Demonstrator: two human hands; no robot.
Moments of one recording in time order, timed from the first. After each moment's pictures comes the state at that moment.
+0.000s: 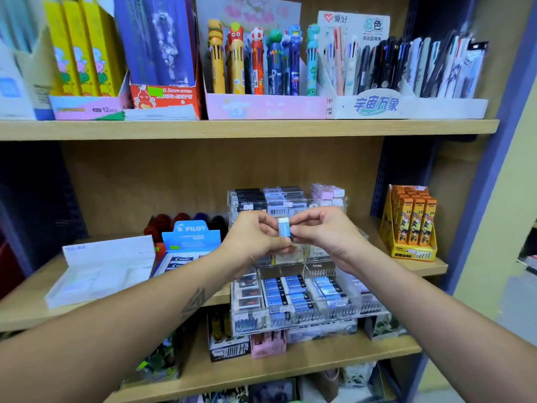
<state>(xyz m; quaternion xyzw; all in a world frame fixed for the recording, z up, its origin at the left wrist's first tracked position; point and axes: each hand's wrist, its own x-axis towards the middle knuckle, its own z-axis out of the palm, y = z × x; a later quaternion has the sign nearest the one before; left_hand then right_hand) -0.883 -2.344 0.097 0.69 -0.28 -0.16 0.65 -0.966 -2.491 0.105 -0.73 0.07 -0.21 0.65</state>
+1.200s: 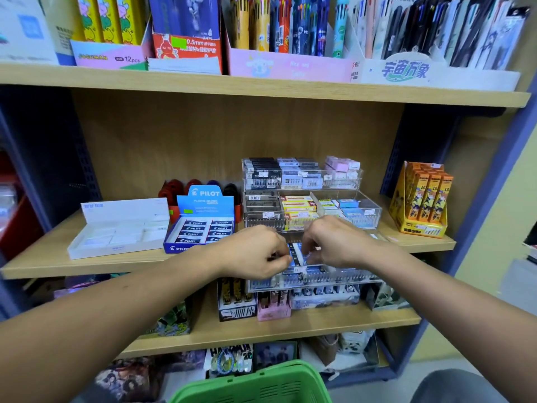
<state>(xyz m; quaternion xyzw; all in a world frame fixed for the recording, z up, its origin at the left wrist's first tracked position) -0.881 -2.293 0.048 0.76 -0.64 0.06 0.12 -0.981 -2.475 0.071 -1.00 -0.01 -0.05 -0.01</state>
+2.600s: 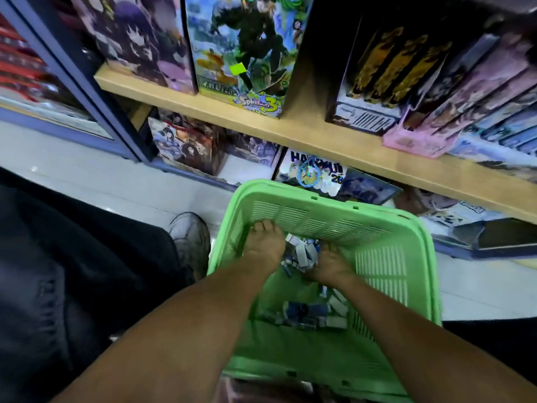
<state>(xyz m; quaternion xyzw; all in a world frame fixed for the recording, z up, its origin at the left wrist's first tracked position) -0.938 -2.200 -0.429 0.93 -0.21 -0.29 -0.01 -0.989 -2.371 -0.455 -0.90 0.17 0.38 0.13</state>
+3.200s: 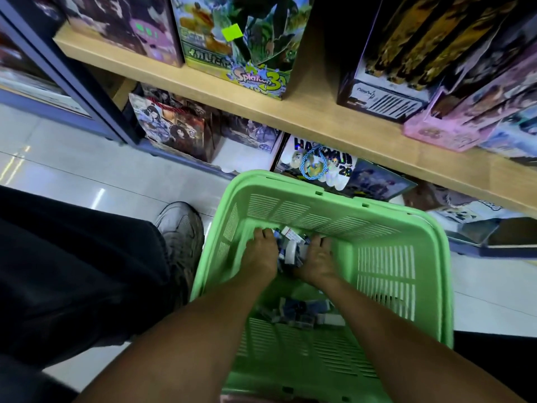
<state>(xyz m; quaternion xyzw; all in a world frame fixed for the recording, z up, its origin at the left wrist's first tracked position) -0.962 -2.209 -0.483 0.92 -0.08 -0.35 0.12 -0.992 -2.345 -0.476 -0.90 0.23 0.34 0.18</state>
